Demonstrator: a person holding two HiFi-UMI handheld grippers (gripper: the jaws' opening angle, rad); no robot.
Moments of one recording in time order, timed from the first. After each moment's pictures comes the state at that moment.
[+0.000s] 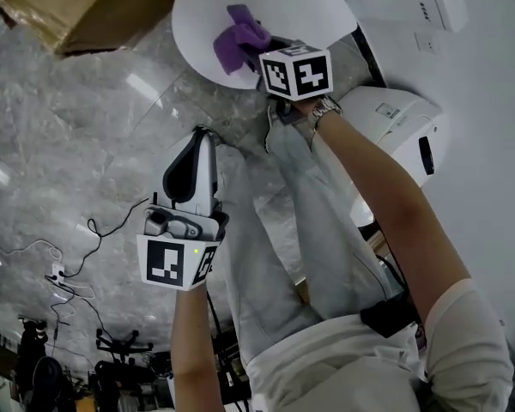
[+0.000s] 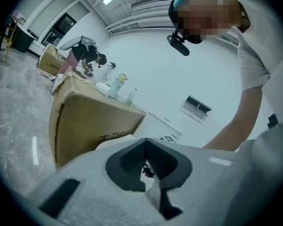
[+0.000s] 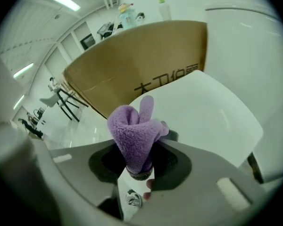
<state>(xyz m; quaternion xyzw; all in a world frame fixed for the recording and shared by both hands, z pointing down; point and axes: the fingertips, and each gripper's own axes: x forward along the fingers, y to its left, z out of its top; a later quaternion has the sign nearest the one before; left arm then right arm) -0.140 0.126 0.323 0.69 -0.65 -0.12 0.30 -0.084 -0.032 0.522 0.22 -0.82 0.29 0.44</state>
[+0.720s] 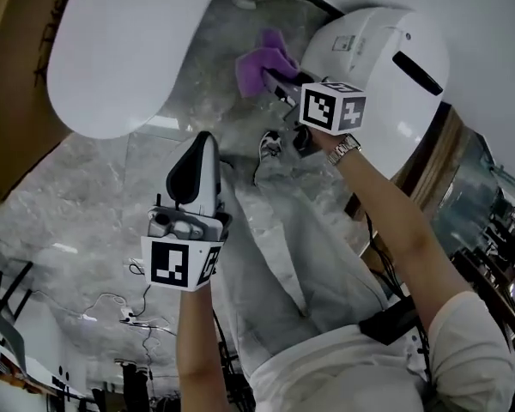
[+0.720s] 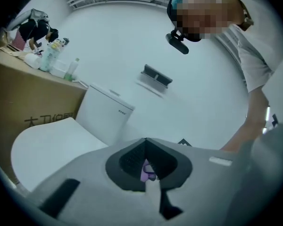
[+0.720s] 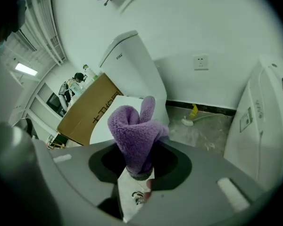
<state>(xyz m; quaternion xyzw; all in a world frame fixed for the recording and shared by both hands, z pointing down) 0.129 0.034 0.310 0.84 -0.47 -0.04 0.28 0.274 -0.038 0.477 0.44 -0.74 0.47 0.22</state>
